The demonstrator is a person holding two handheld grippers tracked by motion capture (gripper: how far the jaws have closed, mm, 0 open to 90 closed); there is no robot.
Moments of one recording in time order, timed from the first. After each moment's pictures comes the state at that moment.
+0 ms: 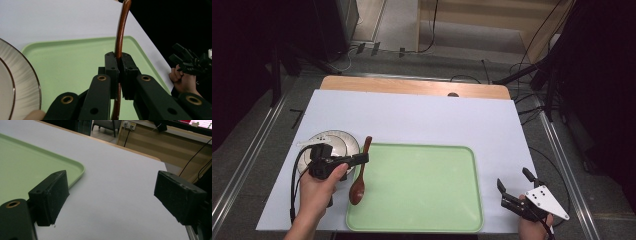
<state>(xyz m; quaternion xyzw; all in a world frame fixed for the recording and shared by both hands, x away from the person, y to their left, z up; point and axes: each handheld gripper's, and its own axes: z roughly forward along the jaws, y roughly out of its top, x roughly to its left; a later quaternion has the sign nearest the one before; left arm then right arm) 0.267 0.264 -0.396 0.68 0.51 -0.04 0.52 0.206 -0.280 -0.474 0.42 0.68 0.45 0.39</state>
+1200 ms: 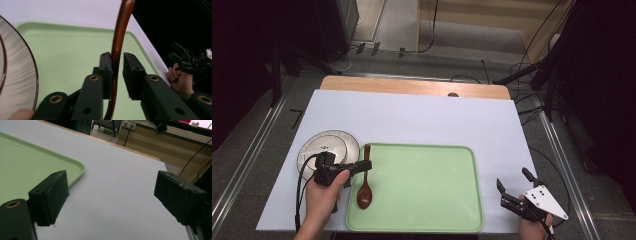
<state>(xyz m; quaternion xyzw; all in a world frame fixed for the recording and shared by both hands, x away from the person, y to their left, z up) 0.265 0.267 -0.431 0.67 0.52 -0.06 0.53 0.207 -0.279 -0.474 0.42 0.68 0.45 0.39</state>
